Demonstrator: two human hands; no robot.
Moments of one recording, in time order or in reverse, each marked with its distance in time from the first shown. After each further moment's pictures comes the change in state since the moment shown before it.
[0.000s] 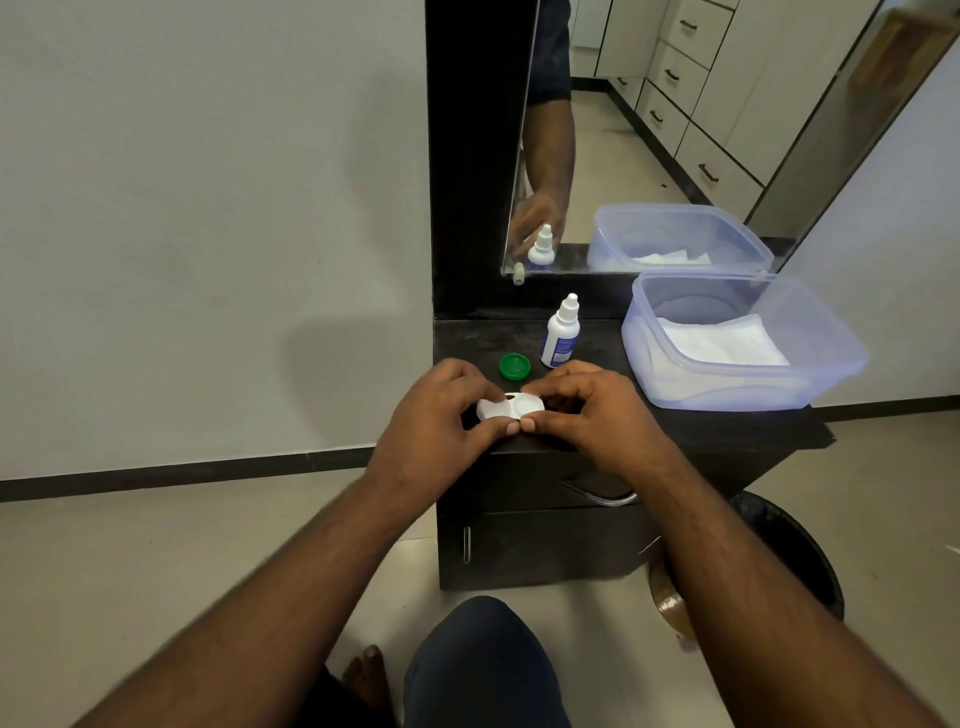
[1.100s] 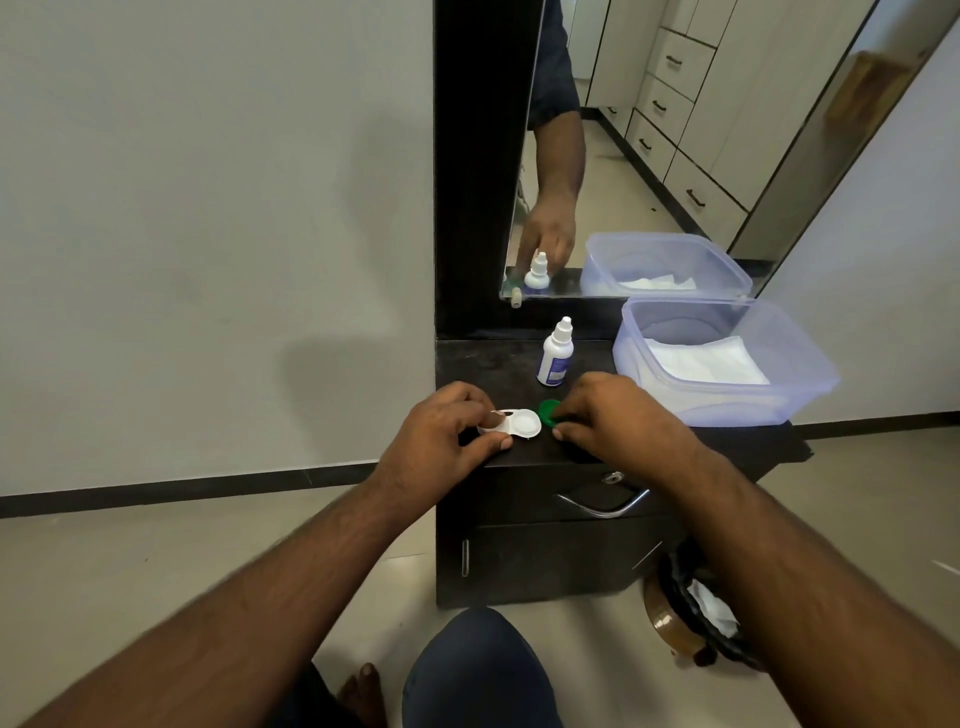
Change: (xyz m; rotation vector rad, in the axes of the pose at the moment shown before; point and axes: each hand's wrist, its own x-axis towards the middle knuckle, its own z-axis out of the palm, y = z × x) left_hand 0.001 -0.010 0.000 -0.102 -0.043 0.077; right_hand 0.002 -0.024 -0.032 -0.638 -0.215 0.045
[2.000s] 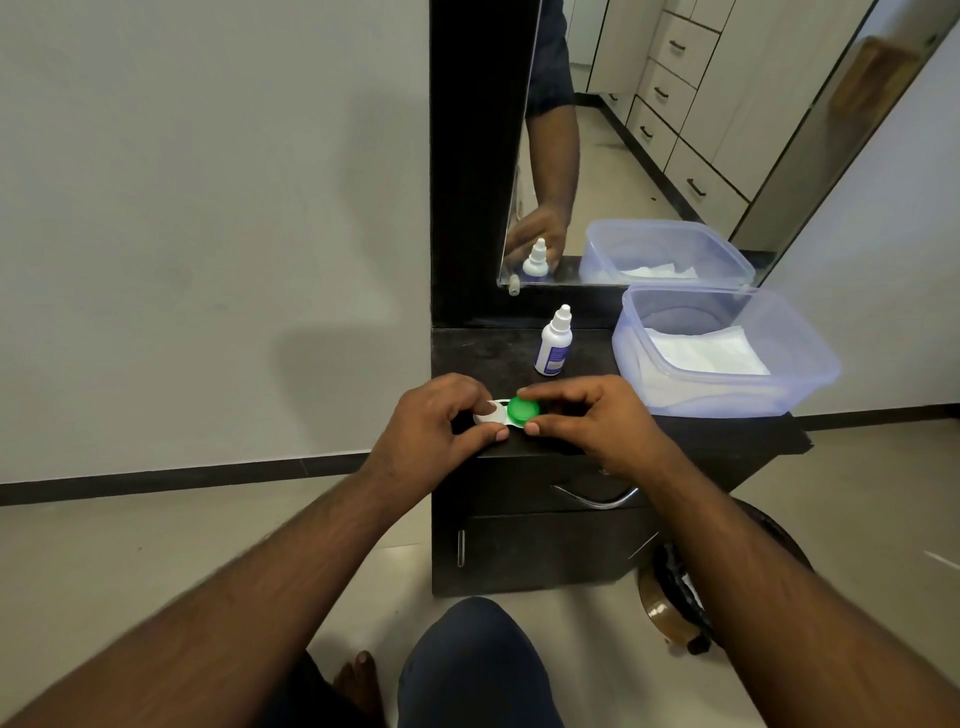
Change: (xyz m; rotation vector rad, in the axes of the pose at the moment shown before) left_hand 0.000 -0.003 0.000 -0.059 0.058 0.020; right_hand 0.005 0.013 0.040 0.824 0.169 -0.033
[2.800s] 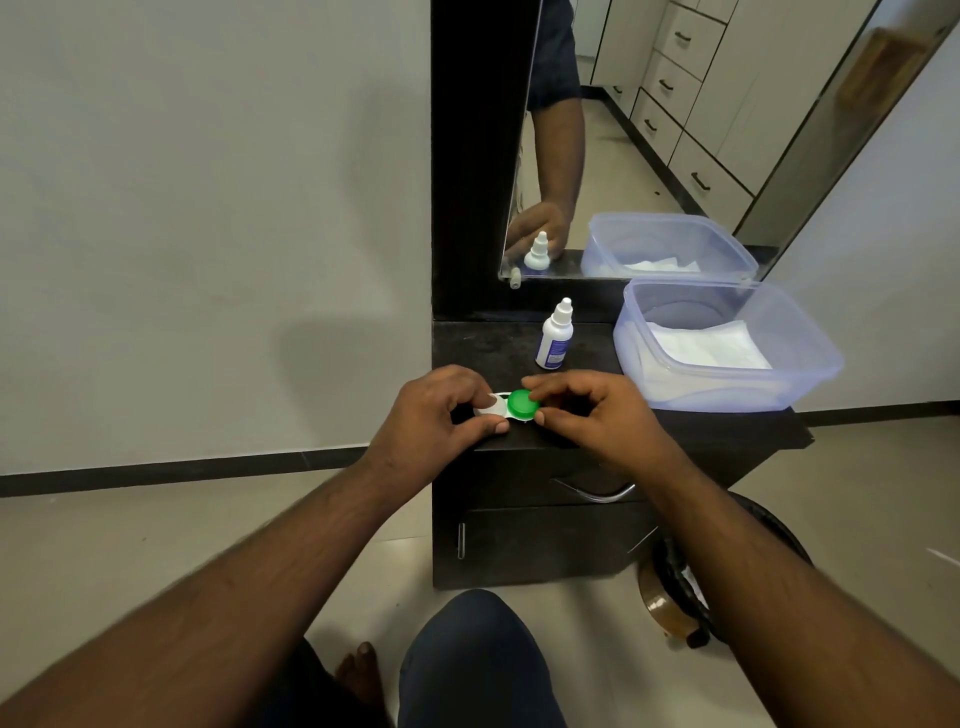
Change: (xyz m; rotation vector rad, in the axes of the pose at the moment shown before) left_hand 0.001 0.001 -0.001 -0.036 -0.005 -0.022; right_hand -0.006 0.006 0.001 0.021 0.032 -0.122
